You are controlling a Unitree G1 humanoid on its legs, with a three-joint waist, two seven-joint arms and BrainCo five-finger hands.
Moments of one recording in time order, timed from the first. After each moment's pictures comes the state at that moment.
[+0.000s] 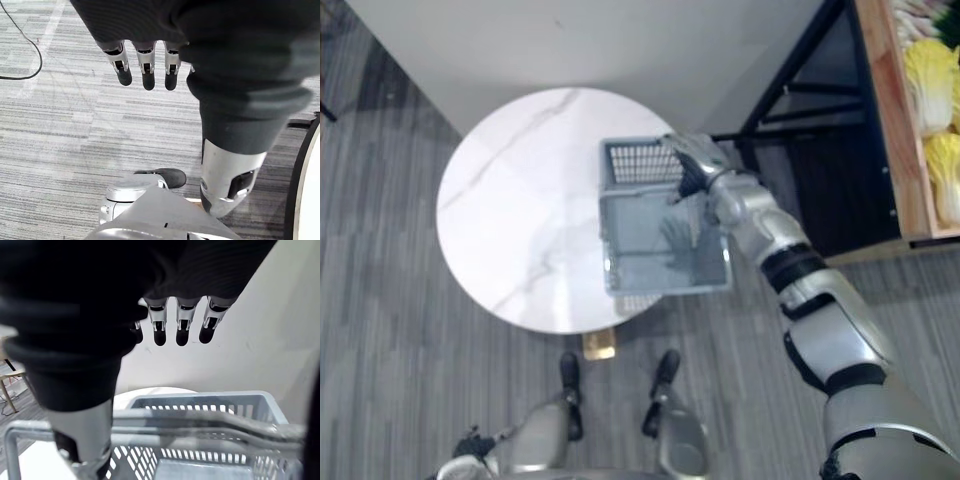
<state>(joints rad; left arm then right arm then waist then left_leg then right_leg) 0.06 0.13 0.24 1.10 -0.07 -0.08 0.19 -1.00 -0.61 0.58 0.73 -0.55 -0.14 -0.04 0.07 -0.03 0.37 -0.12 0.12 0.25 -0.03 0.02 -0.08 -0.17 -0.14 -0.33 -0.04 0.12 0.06</state>
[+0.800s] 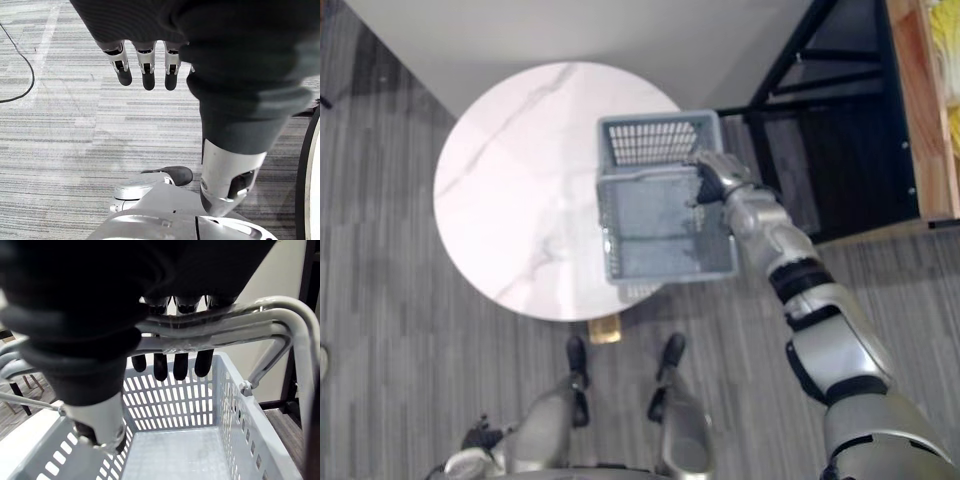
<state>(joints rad) 0.06 0.12 0.18 1.07 -0.06 -0.08 0.19 -0.92 -0.60 0.49 0.76 -0.60 -0.14 -0.08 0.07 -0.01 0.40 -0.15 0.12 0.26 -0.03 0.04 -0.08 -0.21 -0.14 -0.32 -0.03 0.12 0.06</state>
